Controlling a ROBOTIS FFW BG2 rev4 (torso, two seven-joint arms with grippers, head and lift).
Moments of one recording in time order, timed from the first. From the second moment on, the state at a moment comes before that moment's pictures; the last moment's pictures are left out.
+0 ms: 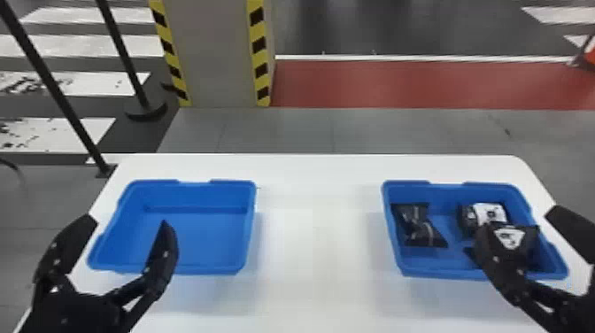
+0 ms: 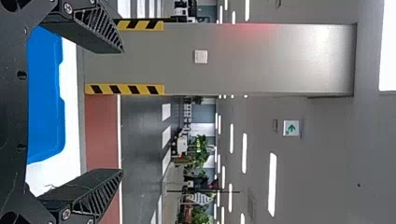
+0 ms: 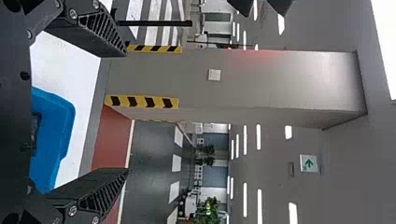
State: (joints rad) left arm 0.82 0.03 0.15 -2.30 0.12 -0.22 -0.14; right arm 0.75 -0.06 -0.22 -2.31 -0.19 -0.07 0.42
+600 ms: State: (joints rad) left arm 0.83 0.03 0.14 -2.30 0.11 -0.22 -0.14; right arm 0.87 -0.03 -0.24 -2.40 -0.24 -0.04 0.36
